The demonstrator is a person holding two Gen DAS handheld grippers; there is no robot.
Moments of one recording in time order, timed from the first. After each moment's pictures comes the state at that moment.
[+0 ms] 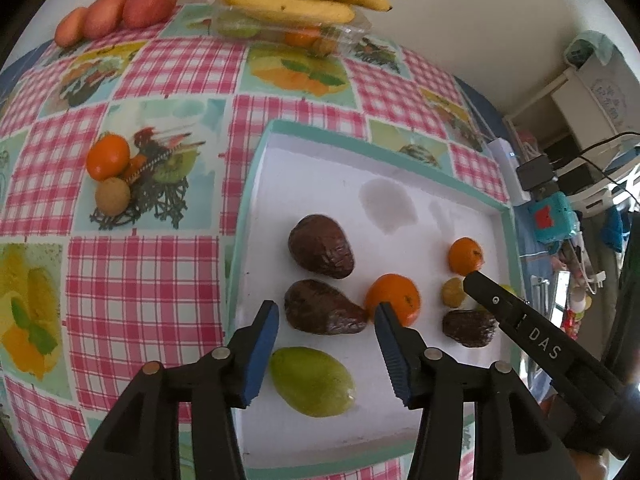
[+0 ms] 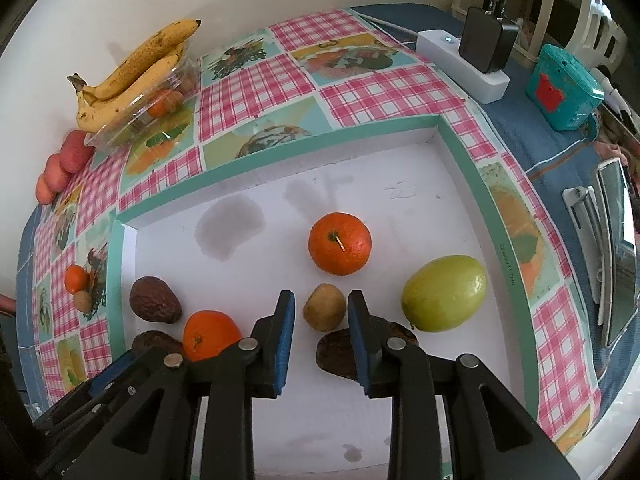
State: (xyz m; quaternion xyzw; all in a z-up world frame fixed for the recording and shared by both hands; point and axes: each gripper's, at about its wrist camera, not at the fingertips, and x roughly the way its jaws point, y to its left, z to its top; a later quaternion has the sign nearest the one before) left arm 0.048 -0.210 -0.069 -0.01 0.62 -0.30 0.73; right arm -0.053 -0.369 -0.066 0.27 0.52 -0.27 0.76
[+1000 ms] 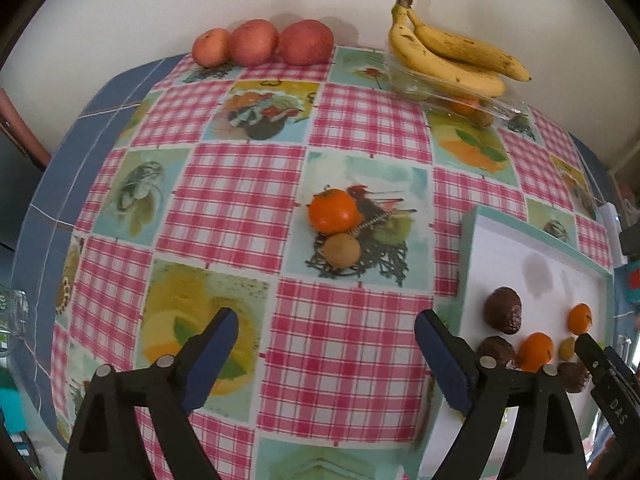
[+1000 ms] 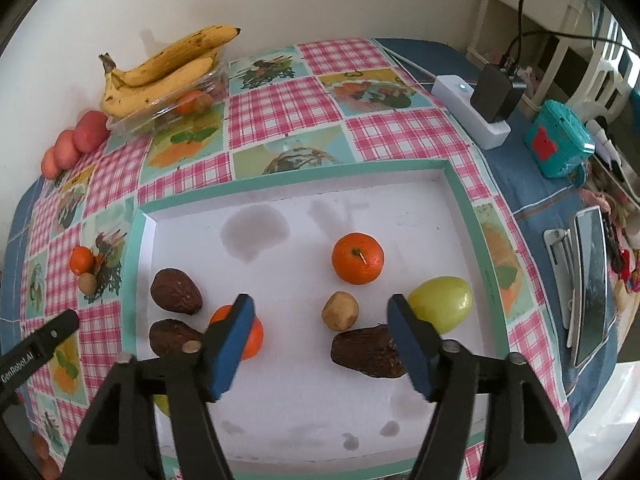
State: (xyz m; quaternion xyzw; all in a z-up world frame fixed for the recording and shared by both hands) left arm 0.097 -0.120 -0.049 0.05 0.58 -0.11 0.81; right arm -0.042 -0.344 -0.036 0.20 0.53 -0.27 0.78
